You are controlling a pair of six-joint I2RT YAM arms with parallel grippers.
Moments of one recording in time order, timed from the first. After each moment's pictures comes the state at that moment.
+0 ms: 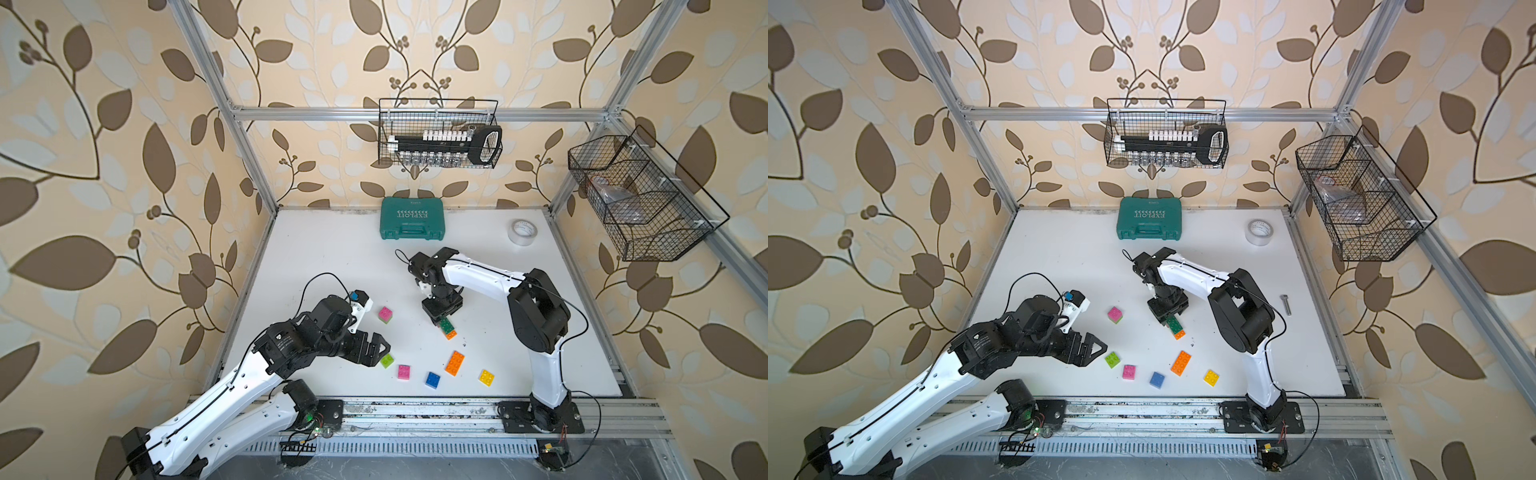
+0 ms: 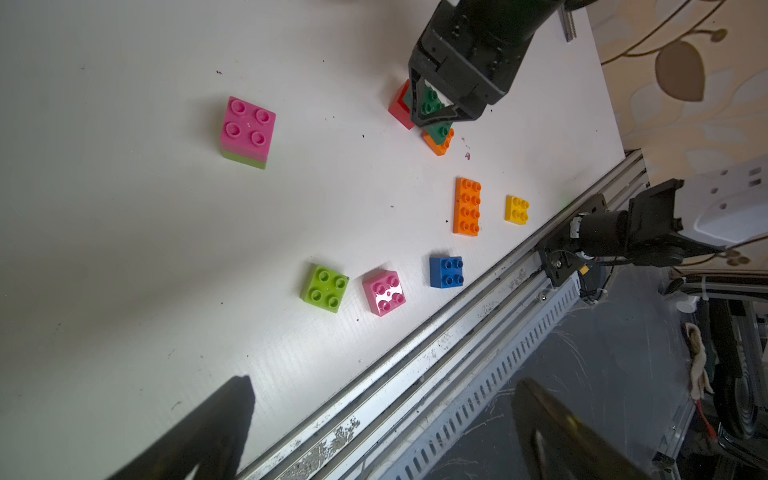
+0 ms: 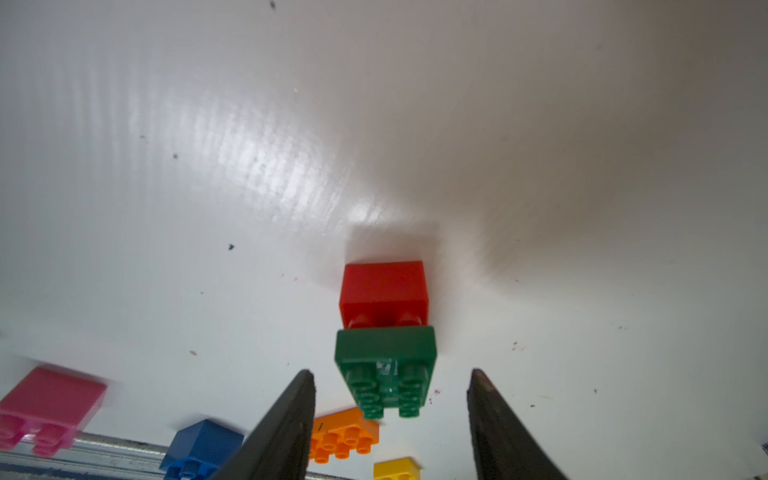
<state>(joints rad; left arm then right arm) -0.74 0.74 0.79 -0.93 0.25 -0.51 0.71 2.01 1.56 -1.23 0.05 0.21</state>
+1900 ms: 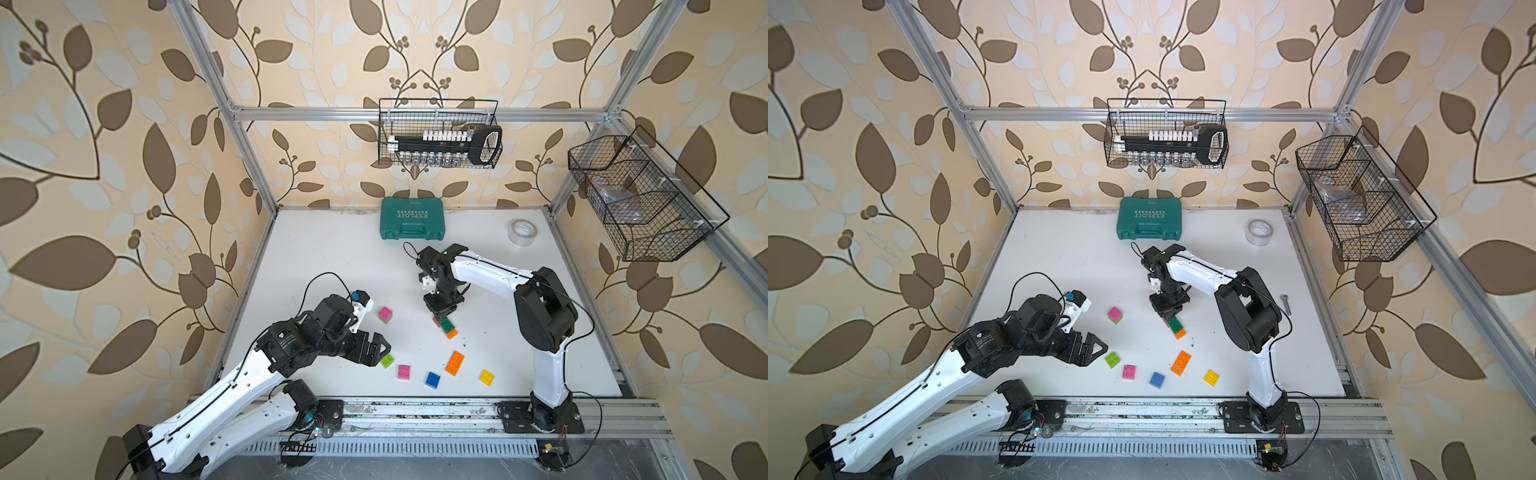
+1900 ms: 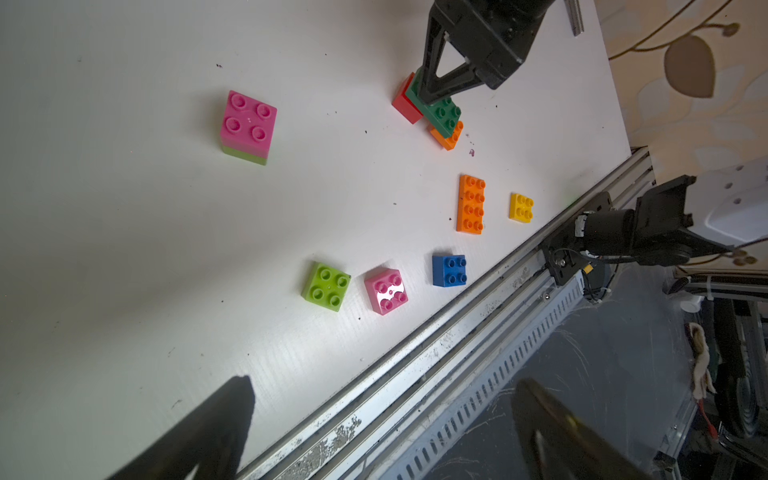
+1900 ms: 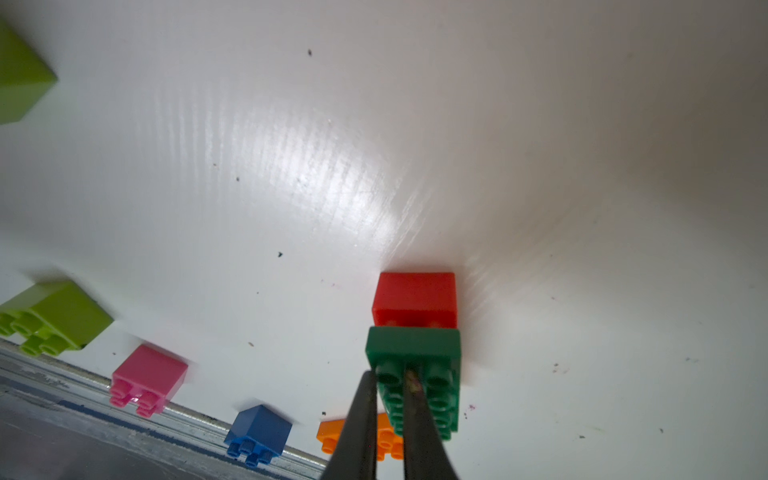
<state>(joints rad) -0.74 0.76 0.79 -0.93 0.25 -0.51 0.64 2.02 1.53 -1.17 -0.13 0.20</state>
